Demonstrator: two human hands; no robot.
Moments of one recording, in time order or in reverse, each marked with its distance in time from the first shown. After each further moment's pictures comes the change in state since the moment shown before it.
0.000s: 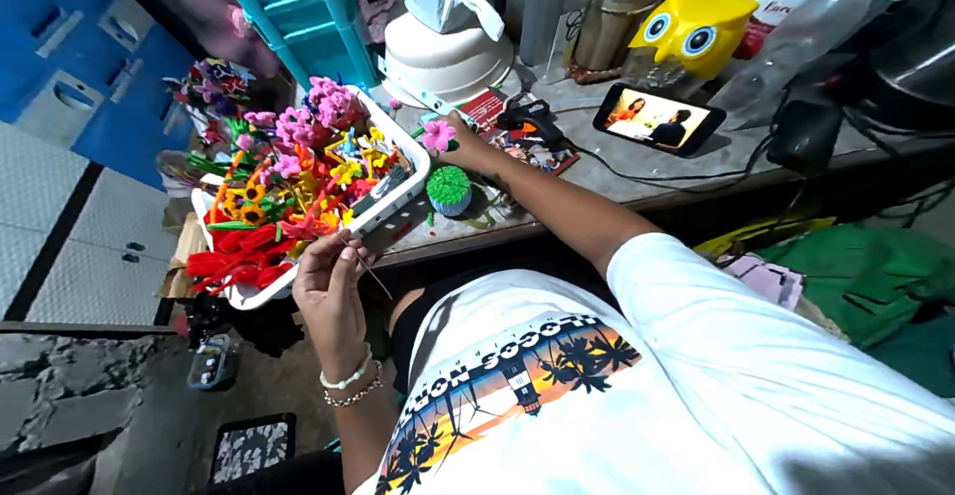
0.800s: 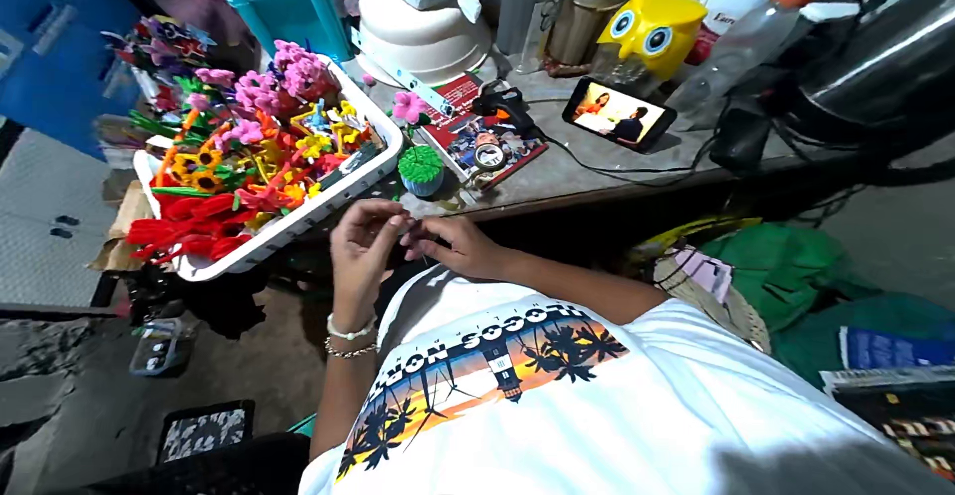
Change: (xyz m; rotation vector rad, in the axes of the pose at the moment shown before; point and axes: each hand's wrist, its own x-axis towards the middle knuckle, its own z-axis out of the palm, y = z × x) left_hand -0.013 -0.030 0.040 0.126 -0.319 -0.046; right_hand -0.176 -0.068 0.044 0.574 -0.039 -0.374
